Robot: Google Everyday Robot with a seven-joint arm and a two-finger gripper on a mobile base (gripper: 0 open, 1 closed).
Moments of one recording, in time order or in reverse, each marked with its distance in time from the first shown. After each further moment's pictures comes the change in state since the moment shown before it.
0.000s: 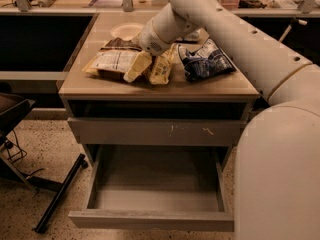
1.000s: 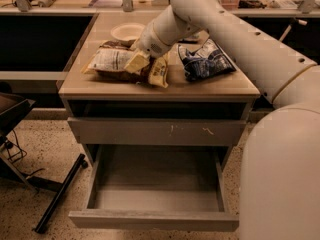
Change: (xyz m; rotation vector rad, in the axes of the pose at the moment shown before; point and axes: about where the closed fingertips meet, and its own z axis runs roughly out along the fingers) arm 0.004 0.005 0.000 0.006 -0.001 0.022
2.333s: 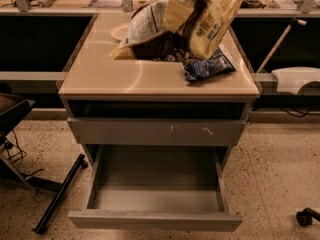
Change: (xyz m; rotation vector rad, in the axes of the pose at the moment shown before) arm -0.055 0.078 -0.228 0.205 0.378 0.113
